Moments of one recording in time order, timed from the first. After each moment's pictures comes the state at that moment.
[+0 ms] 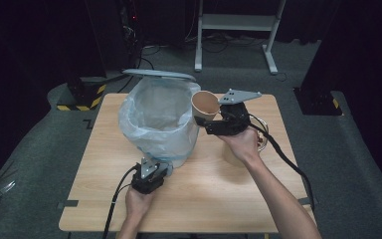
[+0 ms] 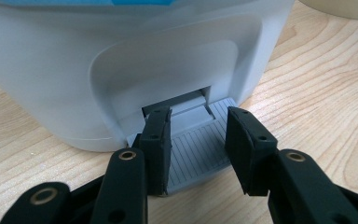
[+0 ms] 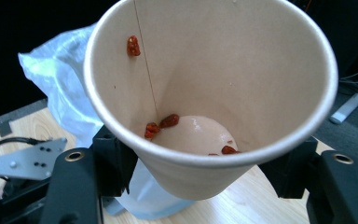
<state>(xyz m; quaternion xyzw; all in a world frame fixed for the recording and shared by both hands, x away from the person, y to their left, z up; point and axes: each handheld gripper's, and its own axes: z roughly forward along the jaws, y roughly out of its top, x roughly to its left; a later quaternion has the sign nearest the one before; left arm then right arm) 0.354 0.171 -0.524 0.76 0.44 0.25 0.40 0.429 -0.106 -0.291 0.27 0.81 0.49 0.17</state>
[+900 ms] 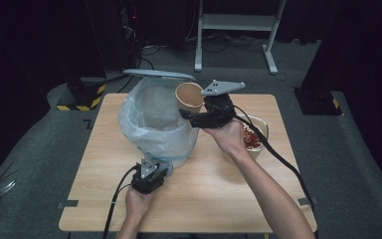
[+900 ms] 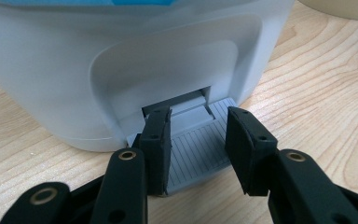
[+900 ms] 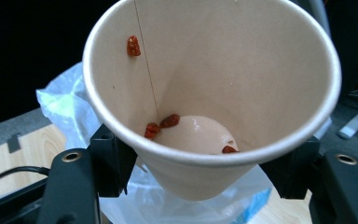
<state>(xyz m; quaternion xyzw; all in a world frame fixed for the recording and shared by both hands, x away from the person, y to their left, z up) 0.354 0.171 -0.524 0.76 0.44 0.25 0.40 0.435 -0.069 -0.273 0.26 0.81 0.50 0.17</state>
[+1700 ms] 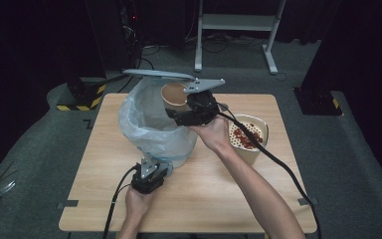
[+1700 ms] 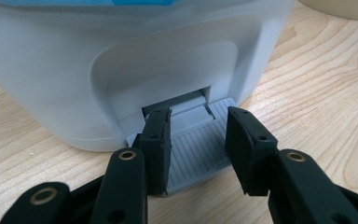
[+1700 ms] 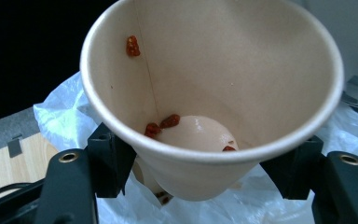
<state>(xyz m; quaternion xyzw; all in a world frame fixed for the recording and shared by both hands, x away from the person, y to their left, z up) 0.355 0.171 -0.524 0.76 0.44 0.25 0.40 0.445 -0.033 -0.277 0.25 0.82 0.49 0.16</state>
